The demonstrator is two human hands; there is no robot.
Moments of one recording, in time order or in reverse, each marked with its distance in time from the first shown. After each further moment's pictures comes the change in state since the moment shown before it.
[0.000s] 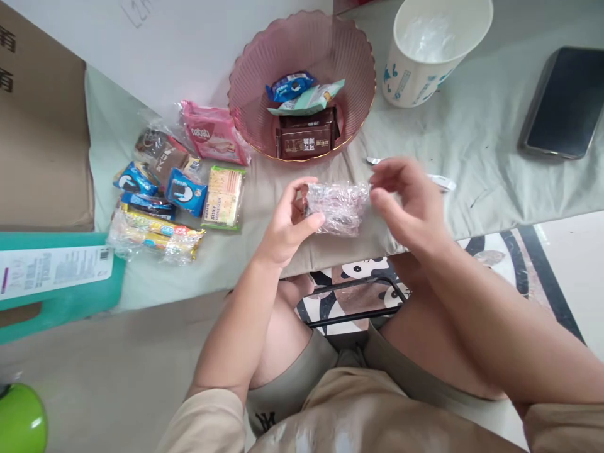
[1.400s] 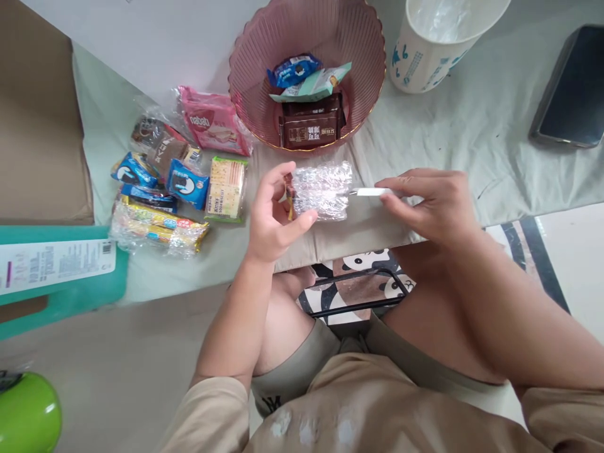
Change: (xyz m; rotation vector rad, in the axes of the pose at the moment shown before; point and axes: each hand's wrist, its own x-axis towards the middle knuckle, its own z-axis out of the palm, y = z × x) left_hand -0.002 -0.014 -0.029 0.410 0.113 0.492; right_hand -0.002 -0.008 -0.029 -0.514 -0.166 -0.296
